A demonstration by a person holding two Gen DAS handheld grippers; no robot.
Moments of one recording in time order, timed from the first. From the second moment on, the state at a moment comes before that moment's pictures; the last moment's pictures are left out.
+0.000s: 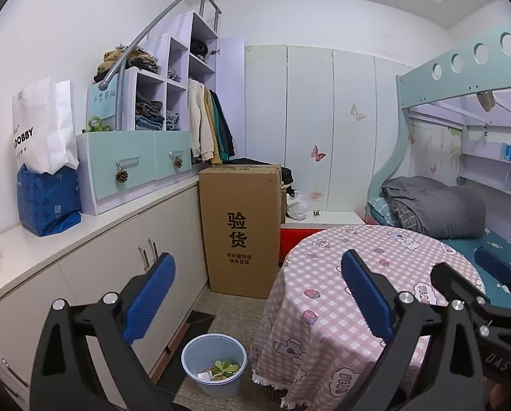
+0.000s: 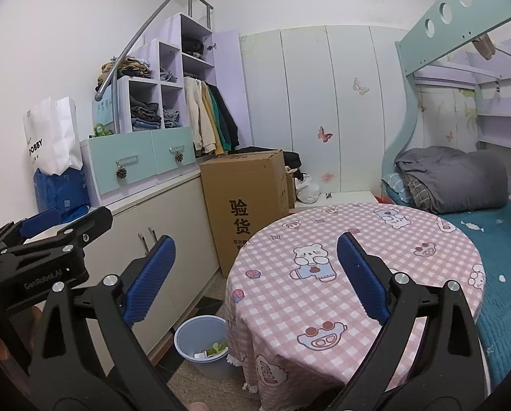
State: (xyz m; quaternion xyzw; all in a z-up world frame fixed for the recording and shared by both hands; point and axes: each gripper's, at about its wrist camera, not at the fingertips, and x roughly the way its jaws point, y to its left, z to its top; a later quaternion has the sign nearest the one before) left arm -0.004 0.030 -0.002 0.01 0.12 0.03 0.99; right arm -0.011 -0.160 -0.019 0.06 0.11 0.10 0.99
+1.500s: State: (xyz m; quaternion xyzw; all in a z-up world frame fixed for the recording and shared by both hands) left arm 0.003 0.032 -0.005 0.02 0.13 0.03 0.99; right arm -0.005 -0.161 -0.028 0.06 0.12 0.11 0.98
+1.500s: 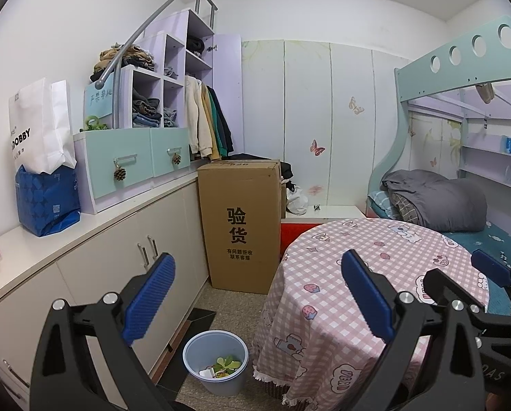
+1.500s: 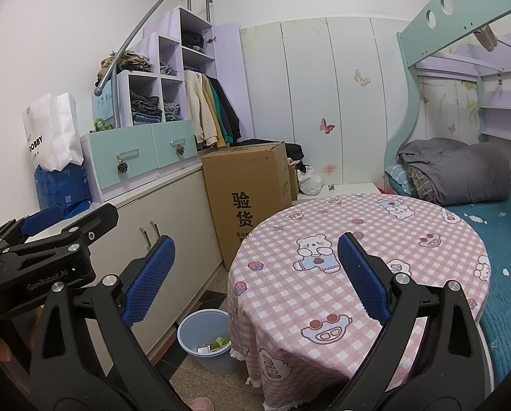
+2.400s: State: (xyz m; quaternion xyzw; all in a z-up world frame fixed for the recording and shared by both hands) left arm 0.004 0.039 -0.008 0.02 0.14 0.03 0.99; right arm -0.005 -0.153 -0.031 0.07 0.13 0.11 0.98
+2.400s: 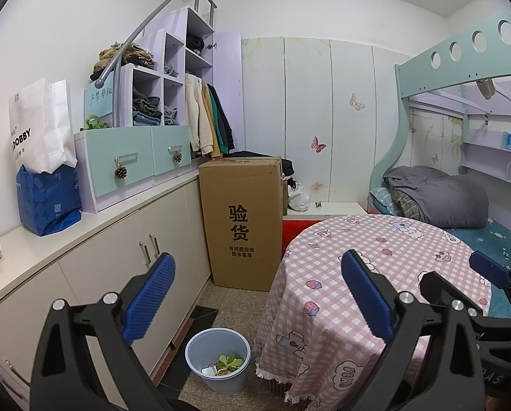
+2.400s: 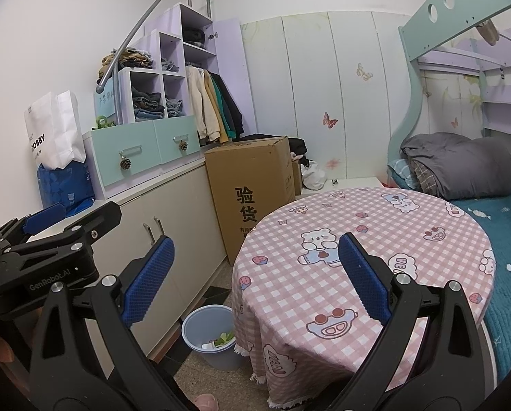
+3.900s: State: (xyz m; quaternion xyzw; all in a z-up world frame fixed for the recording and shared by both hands) left arm 0.004 0.049 -0.012 0.02 0.14 0.04 0.99; right arm -0.004 -0.151 -0.028 0.07 0.14 0.12 0.98
